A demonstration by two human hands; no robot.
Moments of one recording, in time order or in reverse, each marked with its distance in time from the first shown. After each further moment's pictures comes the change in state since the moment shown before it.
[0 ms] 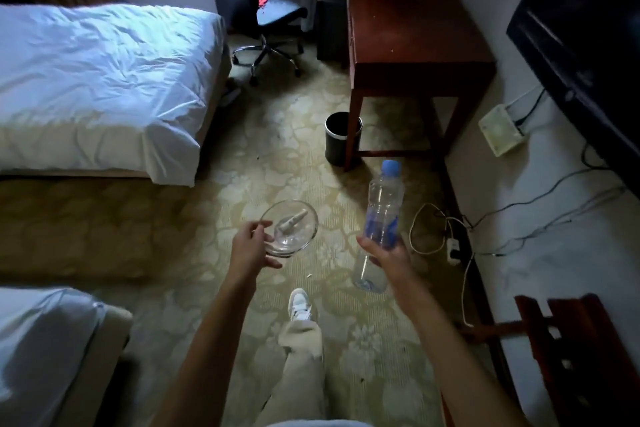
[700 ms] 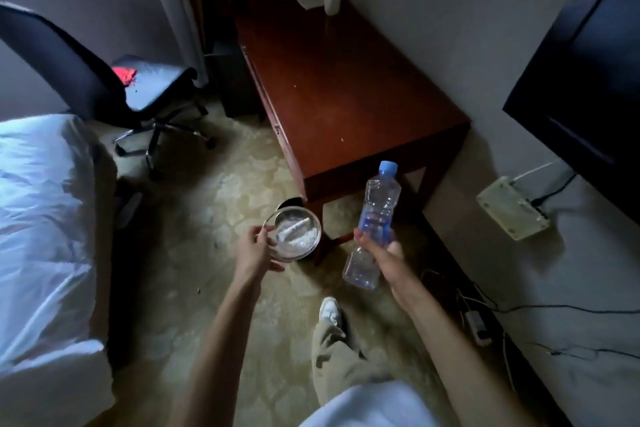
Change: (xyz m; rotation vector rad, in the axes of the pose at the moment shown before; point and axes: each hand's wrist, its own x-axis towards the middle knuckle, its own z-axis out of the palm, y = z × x) left_hand 0.546 0.289 0.267 0.184 -0.308 0.078; right_hand 0.539 -0.219 0.008 0.290 0.316 0.065
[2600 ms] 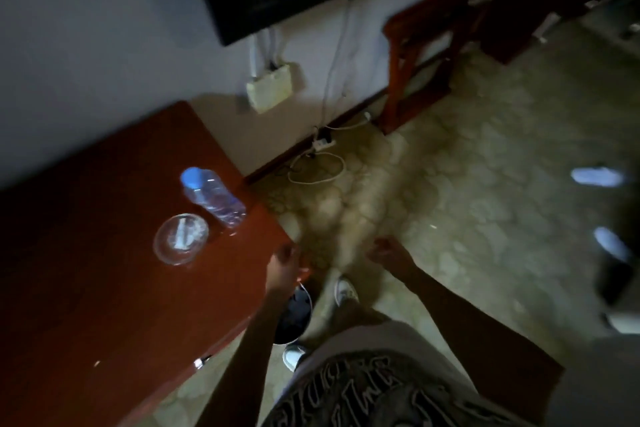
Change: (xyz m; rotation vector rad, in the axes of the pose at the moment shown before) left_hand 0.367 0.084 0.153 1.060 -1.668 0.245; right_hand 0.191 0.068 0.276 0.603 1.494 0.394
